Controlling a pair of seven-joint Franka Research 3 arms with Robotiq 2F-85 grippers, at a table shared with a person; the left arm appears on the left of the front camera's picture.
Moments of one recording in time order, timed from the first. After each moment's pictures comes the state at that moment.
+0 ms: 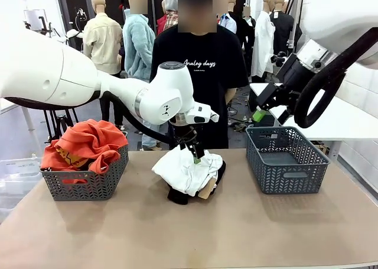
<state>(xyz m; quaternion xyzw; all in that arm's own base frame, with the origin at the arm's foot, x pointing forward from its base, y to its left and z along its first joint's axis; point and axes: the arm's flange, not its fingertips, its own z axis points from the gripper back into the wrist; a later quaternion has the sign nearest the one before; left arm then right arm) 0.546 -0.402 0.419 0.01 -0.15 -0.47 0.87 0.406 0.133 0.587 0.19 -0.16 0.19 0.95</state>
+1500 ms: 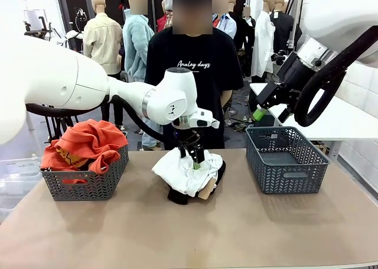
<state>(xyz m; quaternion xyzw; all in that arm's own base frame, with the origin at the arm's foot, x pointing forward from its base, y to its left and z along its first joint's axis) 0.564 -0.407 0.395 0.01 -0.09 -0.46 0.88 0.405 0.130 0.591 0.18 -0.16 0.19 0.95</state>
